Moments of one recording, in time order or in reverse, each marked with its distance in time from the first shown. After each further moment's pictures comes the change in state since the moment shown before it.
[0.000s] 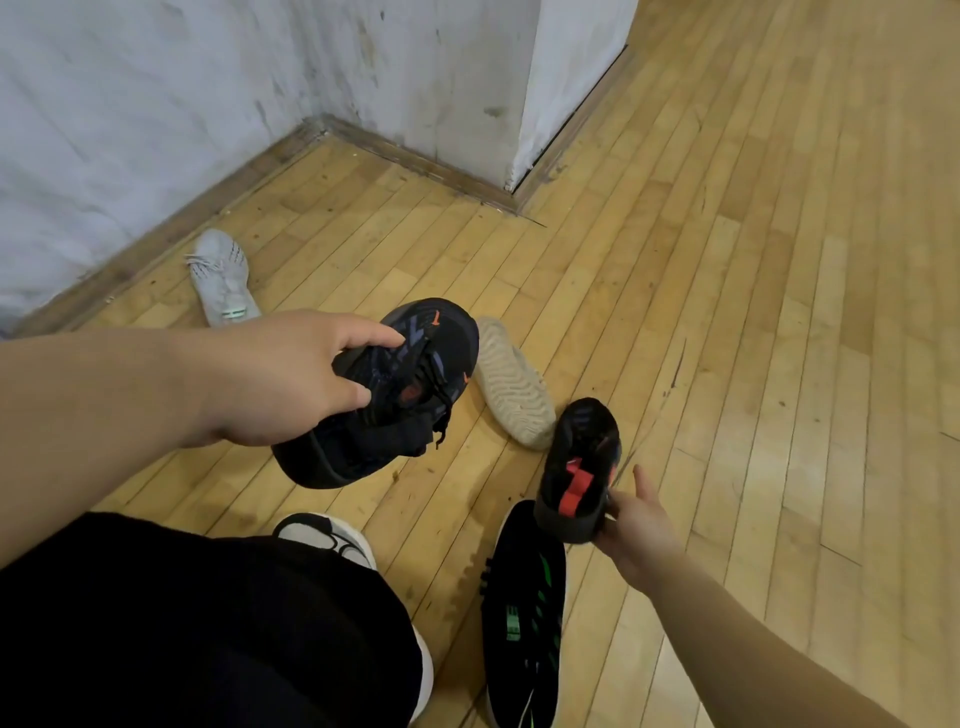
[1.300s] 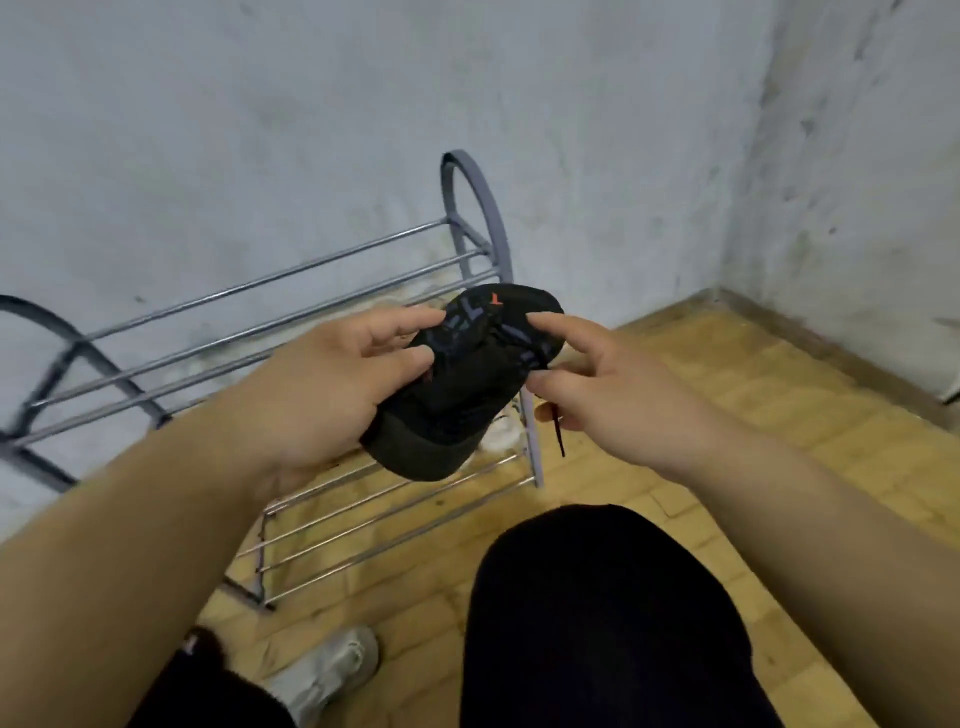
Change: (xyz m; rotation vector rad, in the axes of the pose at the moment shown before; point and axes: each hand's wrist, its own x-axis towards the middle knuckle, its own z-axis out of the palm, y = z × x) left_hand -0.290 -0.148 -0.109 -0.677 0.855 -0.086; right_hand -0.348 -0.089 0.397 -0.915 -1.098 -0.868
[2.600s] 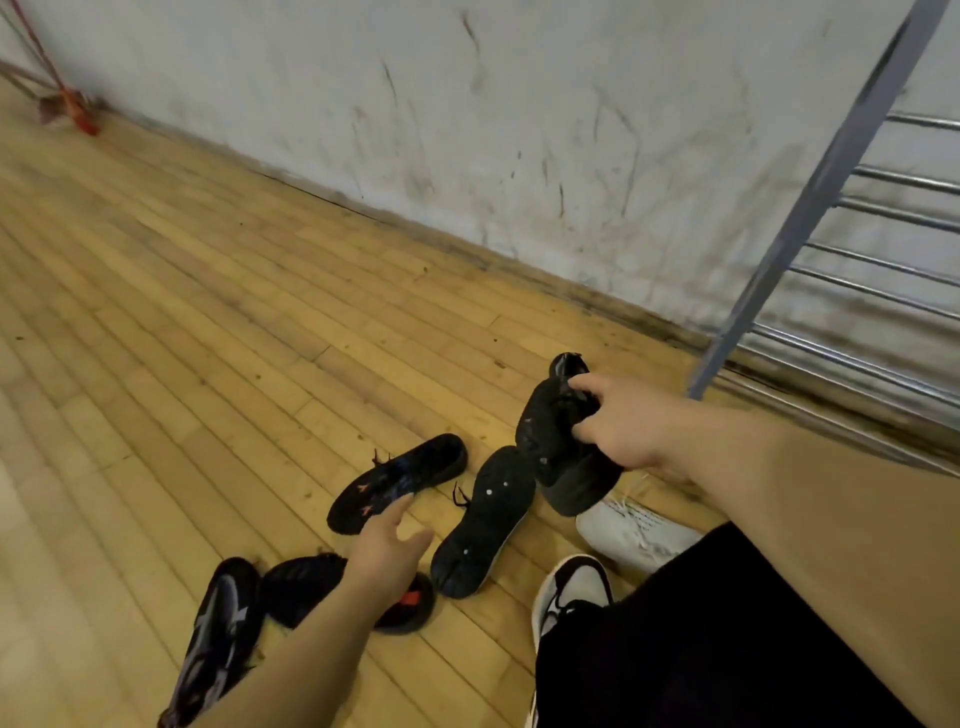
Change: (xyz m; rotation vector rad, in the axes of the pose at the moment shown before) left_hand -0.396 -0.494 -0.156 -0.163 0.893 -1.113; right_hand -0.029 -0.097 0.563 -0.673 -0.968 0.074
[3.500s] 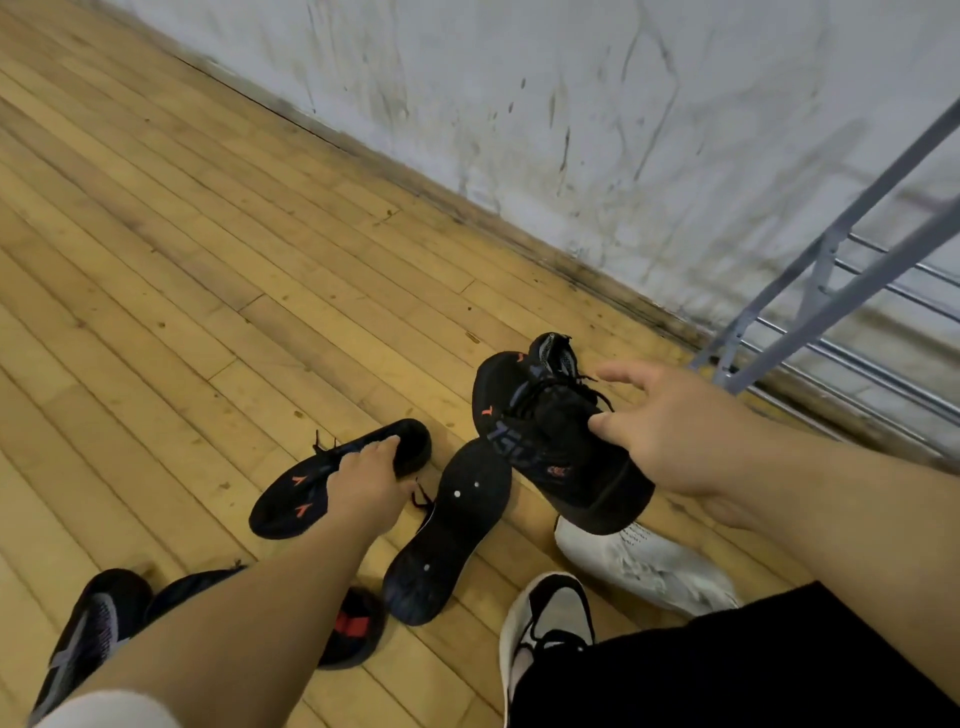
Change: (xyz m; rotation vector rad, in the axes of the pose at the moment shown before) left_hand 0.168 0.002 0.051 0.481 0.048 0.249; right_hand 0.049 -0.005 0.010 -0.163 0.123 -0.023
